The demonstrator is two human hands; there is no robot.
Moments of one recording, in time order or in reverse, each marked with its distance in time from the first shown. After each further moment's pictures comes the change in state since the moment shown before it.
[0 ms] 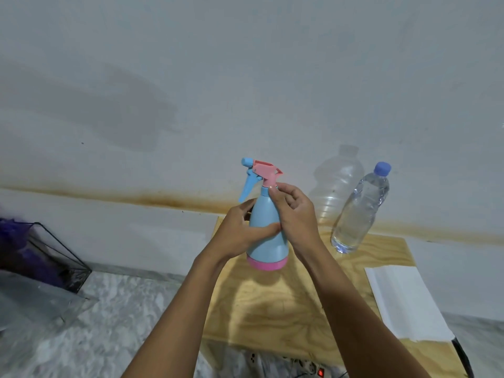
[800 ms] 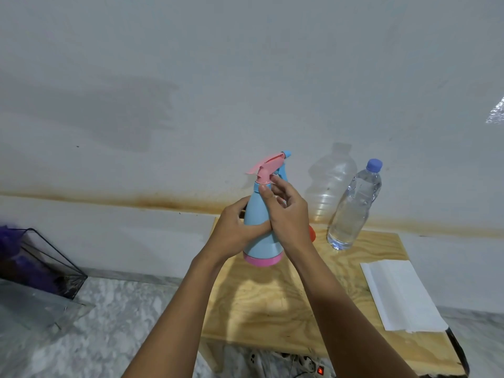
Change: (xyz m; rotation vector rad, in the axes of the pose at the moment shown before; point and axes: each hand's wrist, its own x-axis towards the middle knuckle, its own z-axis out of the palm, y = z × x) left_hand -0.011 0.007 0.001 -0.029 0.068 0.047; right_hand -0.016 -0.004 0.016 -0.119 0.097 -0.154
